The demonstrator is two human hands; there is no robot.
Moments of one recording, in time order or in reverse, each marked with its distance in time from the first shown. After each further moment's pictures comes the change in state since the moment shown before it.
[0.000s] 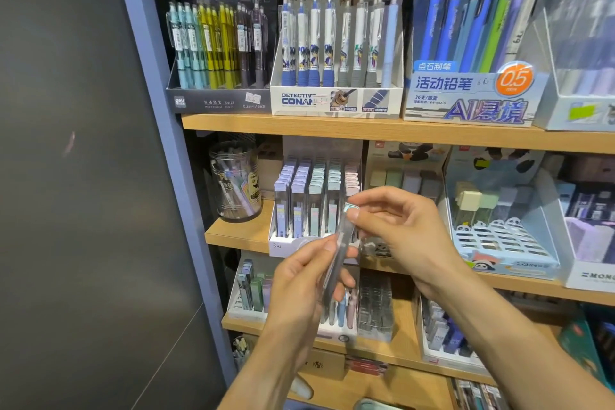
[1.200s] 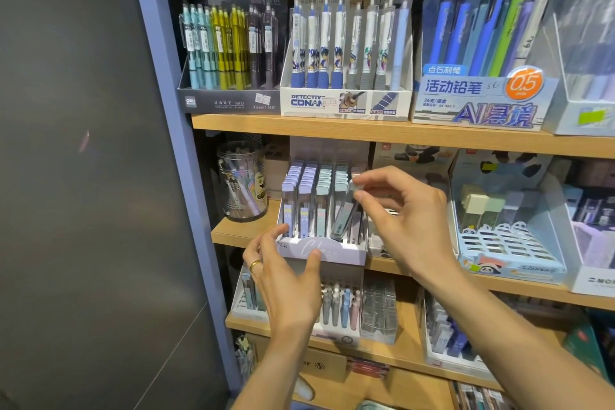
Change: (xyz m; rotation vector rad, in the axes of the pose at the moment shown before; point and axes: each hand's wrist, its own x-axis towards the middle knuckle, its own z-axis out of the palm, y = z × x) left_hand 0.026 -0.025 -0.026 0.688 0.565 0.304; right_hand 0.015 0.000 0.009 -0.478 0.163 -0.502
